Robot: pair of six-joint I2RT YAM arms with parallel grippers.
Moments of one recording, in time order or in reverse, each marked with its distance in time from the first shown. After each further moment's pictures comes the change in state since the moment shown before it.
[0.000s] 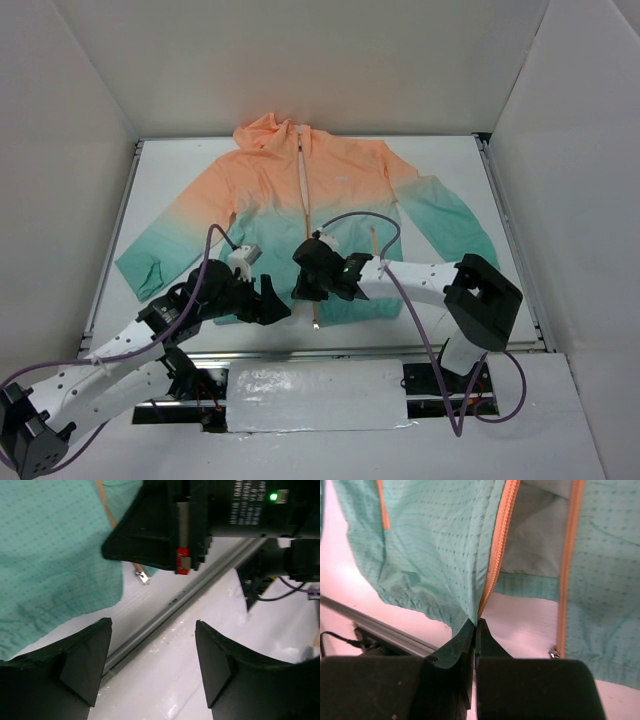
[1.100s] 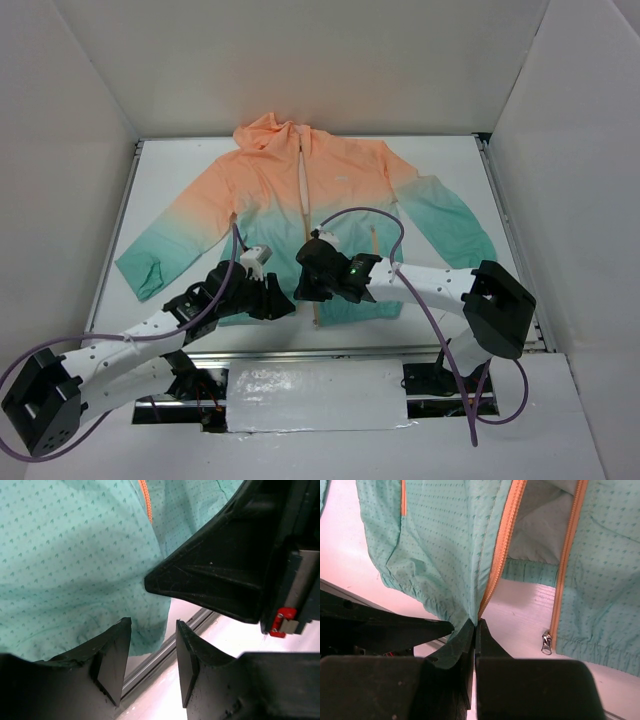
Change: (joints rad) left arm -0.021 0.198 -0.109 0.293 -0.058 -0.023; right arm 0.023 -0.081 0.001 -0.068 0.019 -0.089
